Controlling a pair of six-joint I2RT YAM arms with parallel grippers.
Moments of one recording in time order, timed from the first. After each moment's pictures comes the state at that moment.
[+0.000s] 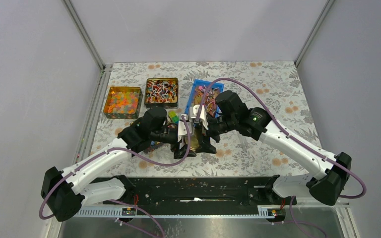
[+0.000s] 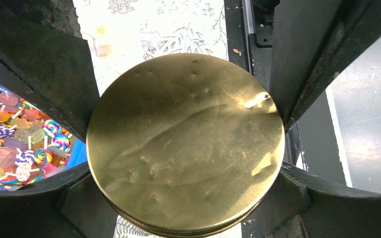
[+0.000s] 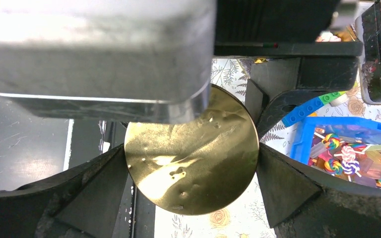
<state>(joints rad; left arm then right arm) -0.76 1.07 0.82 -0.28 0.76 0.40 0.84 1.29 1.25 -0.67 -0.65 -0.46</state>
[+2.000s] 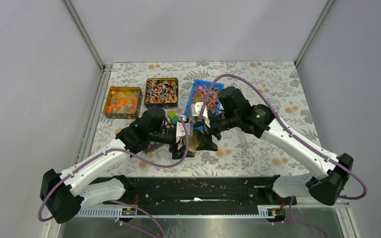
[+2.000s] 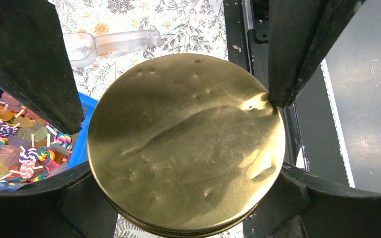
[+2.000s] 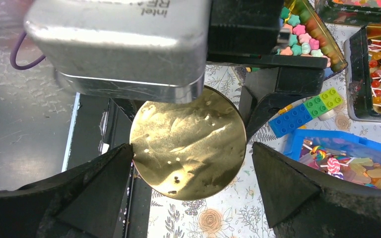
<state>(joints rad) -0.75 1.05 0.82 -0.31 0.77 0.43 0.83 1.29 1.30 -0.71 -0.70 -0.51</state>
